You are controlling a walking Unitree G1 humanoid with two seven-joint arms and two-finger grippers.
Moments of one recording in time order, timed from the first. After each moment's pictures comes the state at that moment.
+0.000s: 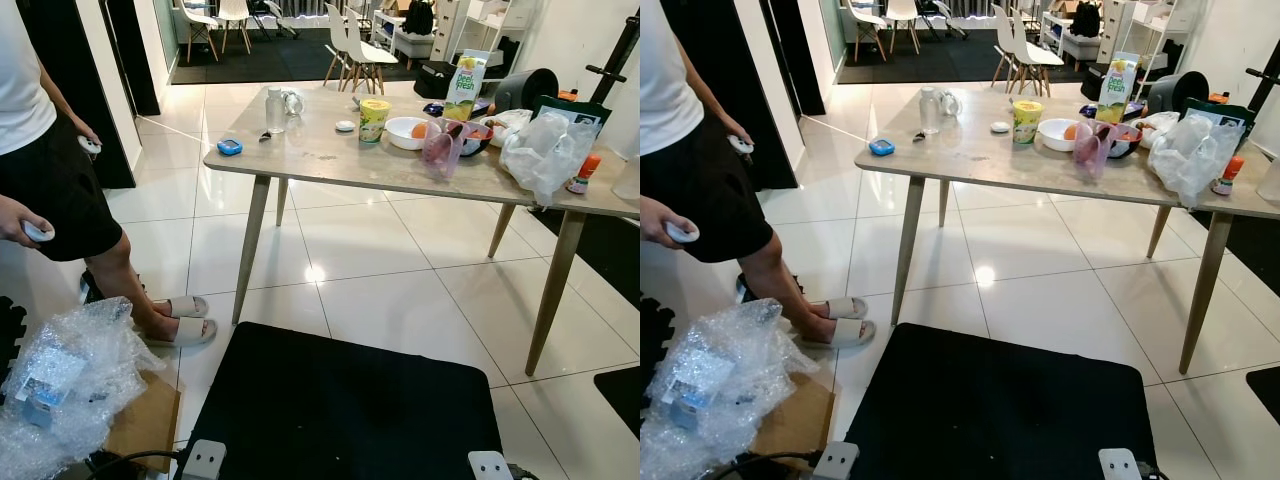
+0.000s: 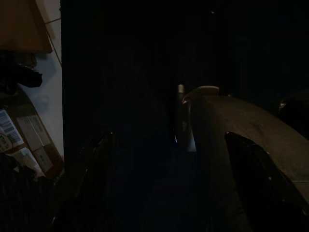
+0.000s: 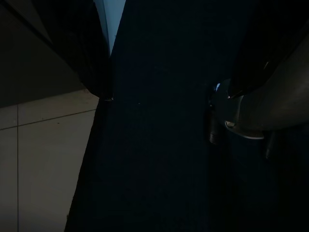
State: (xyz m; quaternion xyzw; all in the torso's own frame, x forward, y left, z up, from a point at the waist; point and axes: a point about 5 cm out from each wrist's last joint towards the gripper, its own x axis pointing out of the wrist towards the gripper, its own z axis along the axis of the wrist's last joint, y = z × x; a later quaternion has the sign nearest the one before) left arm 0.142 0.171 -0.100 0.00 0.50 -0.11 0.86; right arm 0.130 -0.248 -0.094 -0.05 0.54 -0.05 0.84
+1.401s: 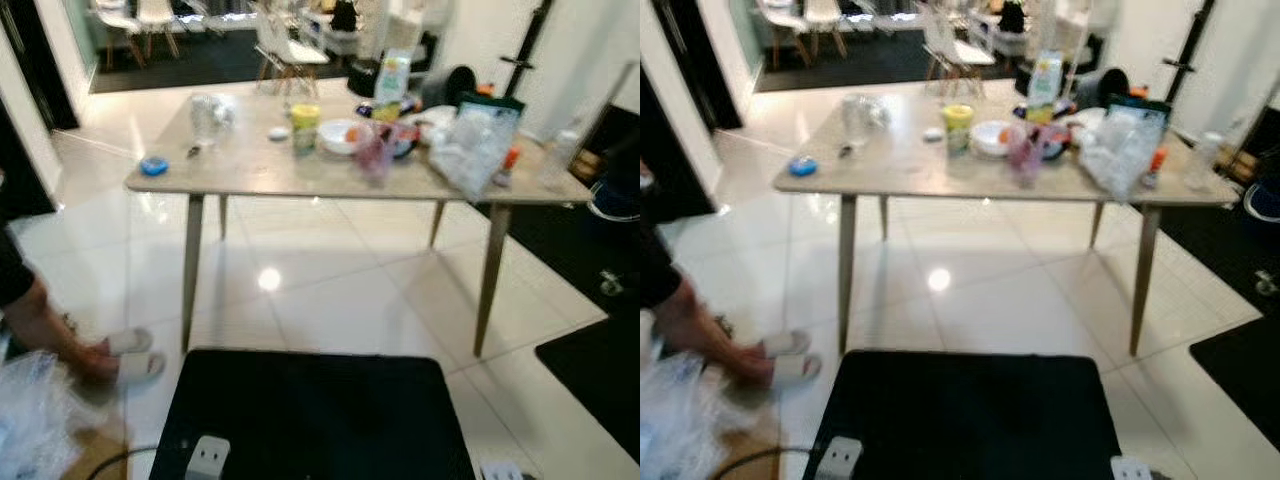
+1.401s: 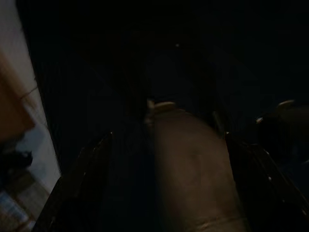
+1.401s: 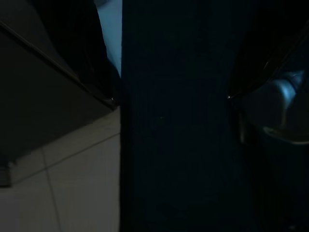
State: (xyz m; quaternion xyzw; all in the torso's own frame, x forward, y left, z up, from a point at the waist) left arm 0.144 0.167 -0.099 0.00 0.49 -0.12 0.86; right arm 0.119 -0.259 -0.094 -0.06 0.56 -0.08 0.82
